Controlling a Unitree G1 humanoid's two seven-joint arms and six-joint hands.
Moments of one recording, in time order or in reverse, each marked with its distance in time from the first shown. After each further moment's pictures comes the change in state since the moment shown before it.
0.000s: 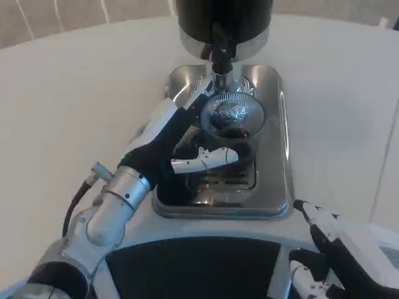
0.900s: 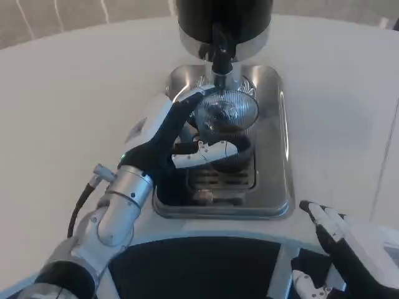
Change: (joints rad) left arm -0.003 -0.019 -0.034 -0.012 0.036 0.074 0.161; right arm 0.015 0.000 0.003 -0.001 -0.040 -0.004 -0.013
